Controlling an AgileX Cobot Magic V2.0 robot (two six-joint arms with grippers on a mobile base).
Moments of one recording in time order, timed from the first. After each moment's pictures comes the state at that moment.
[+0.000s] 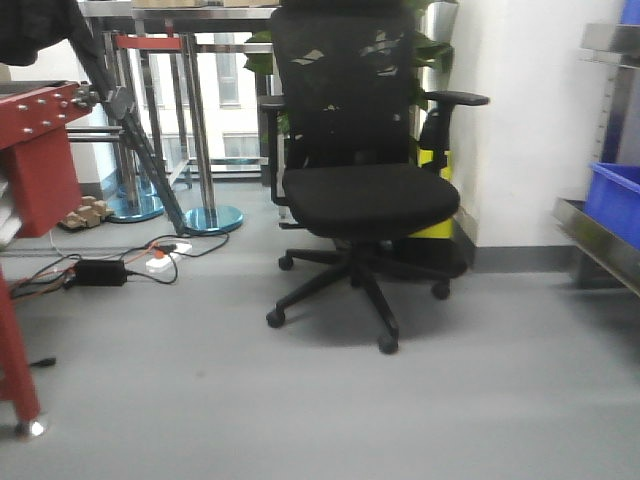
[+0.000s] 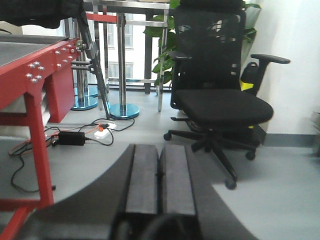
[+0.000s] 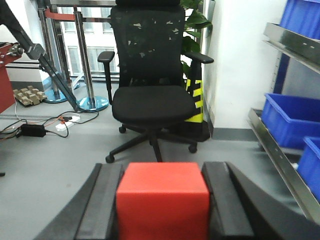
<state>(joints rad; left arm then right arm) -0.10 -0.01 0.03 -0.10 0.02 0.06 0.12 0.04 -0.57 -0.12 0.67 0.15</state>
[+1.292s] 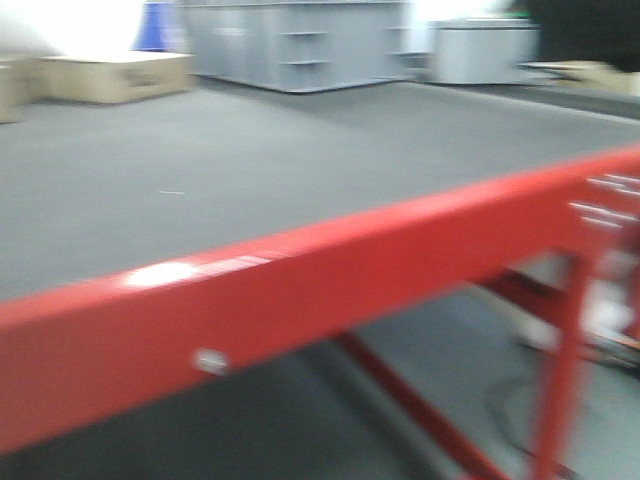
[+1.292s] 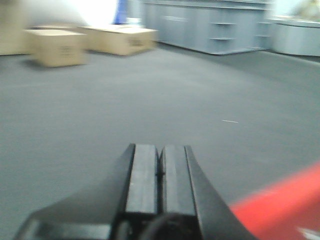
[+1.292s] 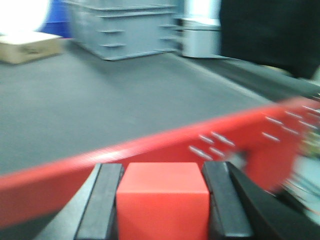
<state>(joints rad) -0.10 -0.01 0.03 -0.10 0.02 0.06 0.12 0.04 -0.57 -0.12 0.67 0.15</state>
